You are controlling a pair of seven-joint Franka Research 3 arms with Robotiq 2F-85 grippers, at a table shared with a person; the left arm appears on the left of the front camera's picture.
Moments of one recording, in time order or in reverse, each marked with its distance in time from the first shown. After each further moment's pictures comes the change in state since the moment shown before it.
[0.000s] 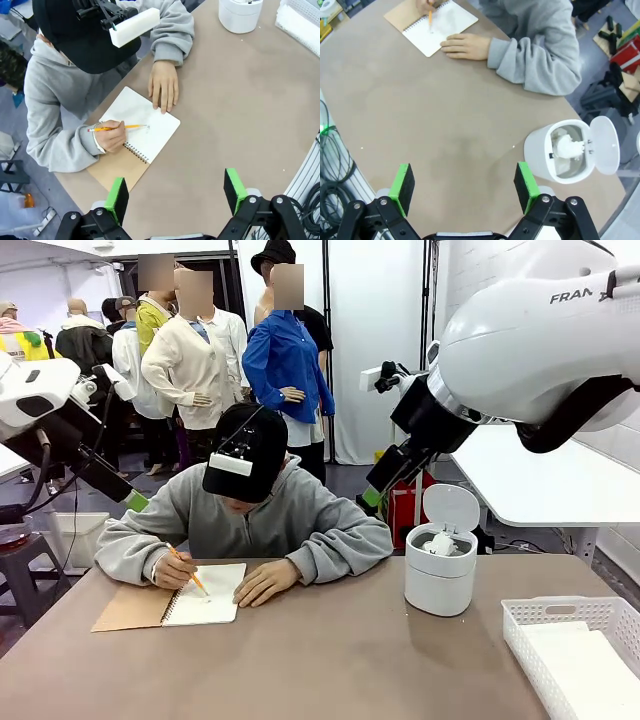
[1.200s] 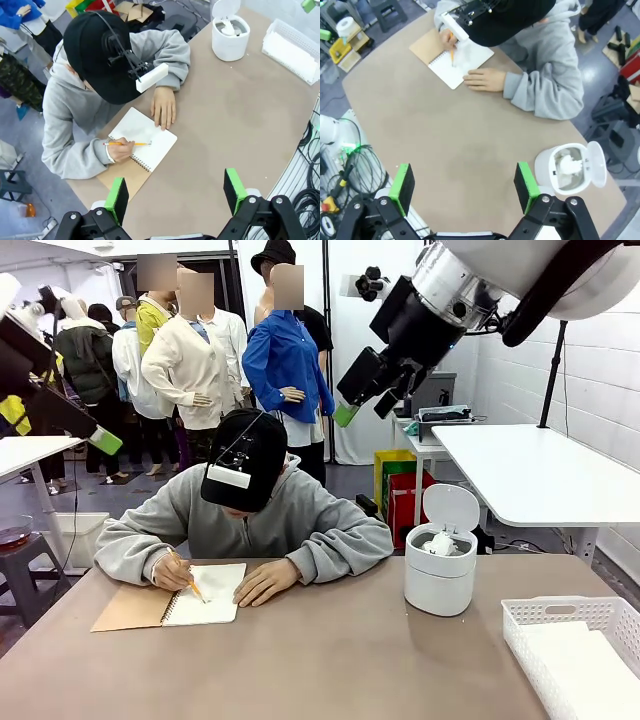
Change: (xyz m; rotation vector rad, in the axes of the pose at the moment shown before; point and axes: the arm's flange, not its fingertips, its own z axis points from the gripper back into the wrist) left arm 0.027 0.000 0.093 -0.011 -0.100 0.008; right arm 0.076 0.014 0.072 0.077 -0.060 -0.049
